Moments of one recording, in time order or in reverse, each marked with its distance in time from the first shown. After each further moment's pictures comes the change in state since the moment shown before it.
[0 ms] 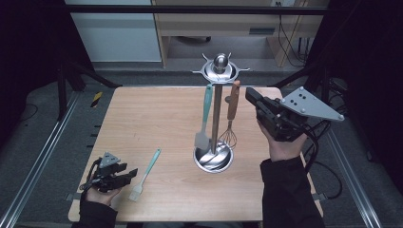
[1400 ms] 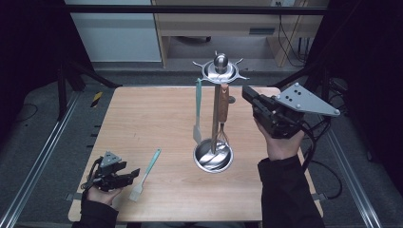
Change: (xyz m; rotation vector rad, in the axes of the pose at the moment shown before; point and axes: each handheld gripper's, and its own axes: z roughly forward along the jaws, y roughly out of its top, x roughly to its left) left arm -0.002 0.003 0.002 -0.008 -0.003 0.006; right arm 0.001 0.004 0.005 0.027 0.001 -0.010
